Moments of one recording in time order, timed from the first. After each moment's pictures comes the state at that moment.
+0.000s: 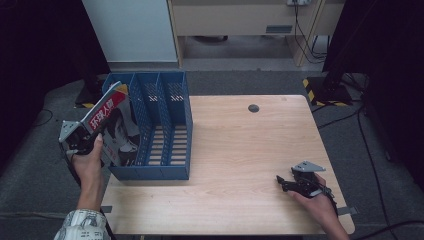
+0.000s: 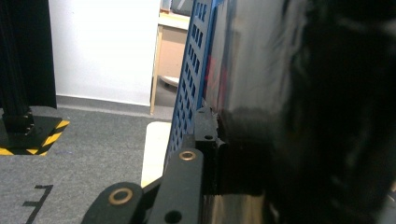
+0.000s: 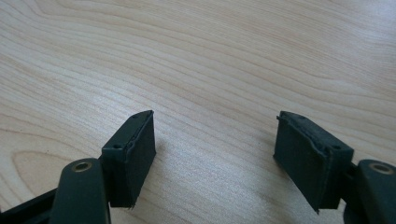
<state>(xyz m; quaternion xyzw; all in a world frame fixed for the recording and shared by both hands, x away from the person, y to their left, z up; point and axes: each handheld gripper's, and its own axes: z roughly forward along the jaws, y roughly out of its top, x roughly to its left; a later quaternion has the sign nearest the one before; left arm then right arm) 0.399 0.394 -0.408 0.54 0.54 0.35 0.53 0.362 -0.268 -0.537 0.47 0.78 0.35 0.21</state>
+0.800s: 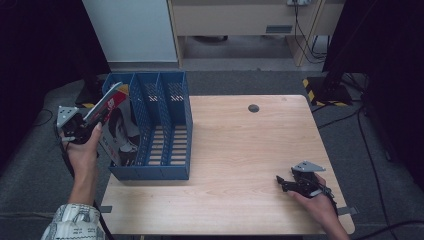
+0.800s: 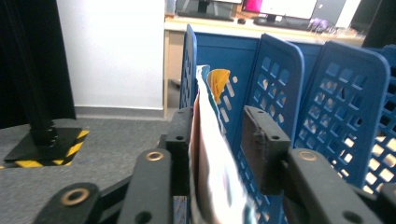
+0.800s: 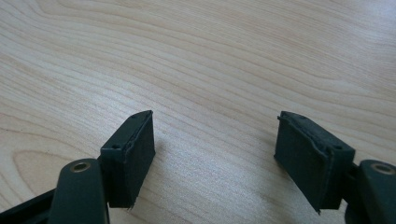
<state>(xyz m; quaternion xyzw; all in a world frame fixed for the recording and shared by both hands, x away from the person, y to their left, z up) 0.410 0.382 -0.361 0.57 0.54 0.38 0.49 0.362 -0.268 -0.537 0.47 0.78 0.35 0.21</state>
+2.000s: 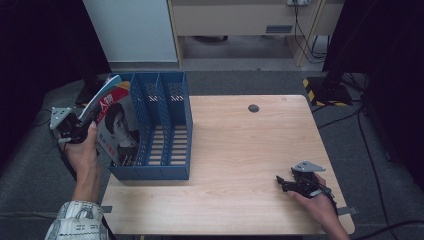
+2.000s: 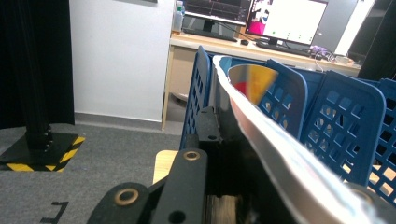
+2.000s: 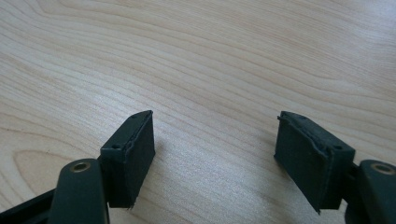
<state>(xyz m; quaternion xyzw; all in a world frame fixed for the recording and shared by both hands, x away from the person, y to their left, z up) 0.406 0.388 -0.360 0.53 0.54 0.39 0.52 0.362 -0.268 -0.537 0.47 0.78 0.35 0.21</state>
